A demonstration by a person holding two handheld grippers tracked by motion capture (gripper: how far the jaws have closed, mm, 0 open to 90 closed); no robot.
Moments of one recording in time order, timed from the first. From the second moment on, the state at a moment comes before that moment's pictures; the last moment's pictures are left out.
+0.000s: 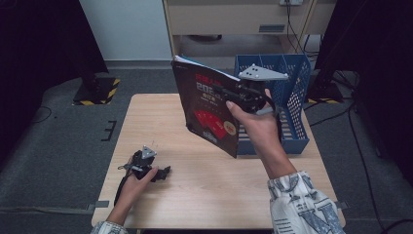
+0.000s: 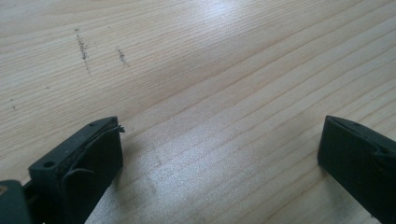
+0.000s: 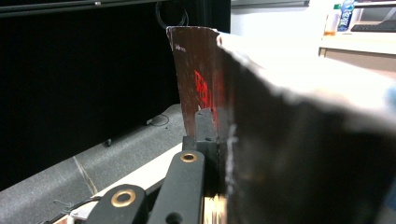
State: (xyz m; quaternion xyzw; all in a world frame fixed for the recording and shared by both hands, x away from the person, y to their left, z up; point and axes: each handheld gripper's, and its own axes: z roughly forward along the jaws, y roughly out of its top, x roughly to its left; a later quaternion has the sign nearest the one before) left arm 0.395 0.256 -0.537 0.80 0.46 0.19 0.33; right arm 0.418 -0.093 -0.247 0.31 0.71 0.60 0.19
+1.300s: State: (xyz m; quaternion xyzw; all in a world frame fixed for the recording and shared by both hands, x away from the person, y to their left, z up) left arm 0.395 0.255 -0.537 0.80 0.46 0.19 0.33; right arm 0.403 -0.184 -0.244 0.36 0.68 0.59 0.23
